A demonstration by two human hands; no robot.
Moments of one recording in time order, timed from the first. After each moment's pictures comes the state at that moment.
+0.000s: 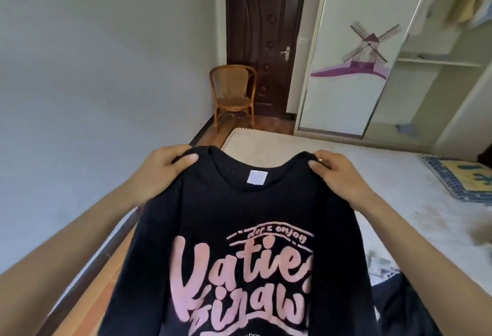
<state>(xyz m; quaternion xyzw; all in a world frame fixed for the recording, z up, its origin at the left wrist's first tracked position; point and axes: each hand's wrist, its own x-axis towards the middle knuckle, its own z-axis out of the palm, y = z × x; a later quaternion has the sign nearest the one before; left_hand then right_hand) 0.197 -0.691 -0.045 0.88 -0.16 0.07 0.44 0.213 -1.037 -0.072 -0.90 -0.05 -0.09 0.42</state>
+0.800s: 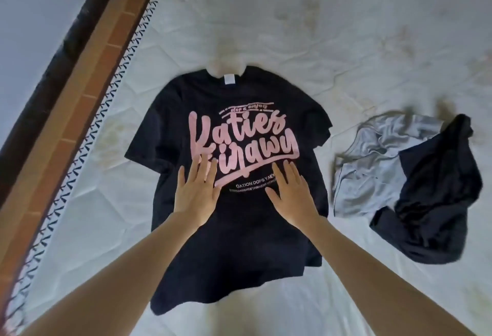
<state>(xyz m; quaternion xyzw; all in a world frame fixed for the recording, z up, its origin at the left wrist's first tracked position) 0.179 -0.741 -0.631 0.98 -0.12 -0.17 0.07 0.158 -0.981 -0.620 -0.97 -0.01 0.21 0.08</state>
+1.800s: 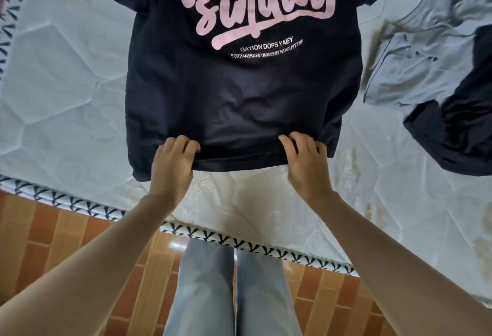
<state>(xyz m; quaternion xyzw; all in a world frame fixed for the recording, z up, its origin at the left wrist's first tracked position) -0.045 -0.722 -0.710 0.98 -0.08 -0.08 0.14 -0.041 -1.014 -0.722 -0.99 -0.14 0.01 0.03</state>
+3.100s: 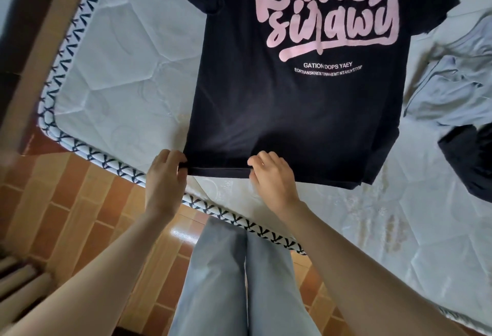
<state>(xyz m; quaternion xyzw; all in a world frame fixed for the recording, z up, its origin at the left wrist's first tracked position) -0.118 -0.654 -0.687 0.93 0.19 -0.09 0.30 -0.071 -0.879 -0.703 -0.96 -0.22 0.10 0.13</state>
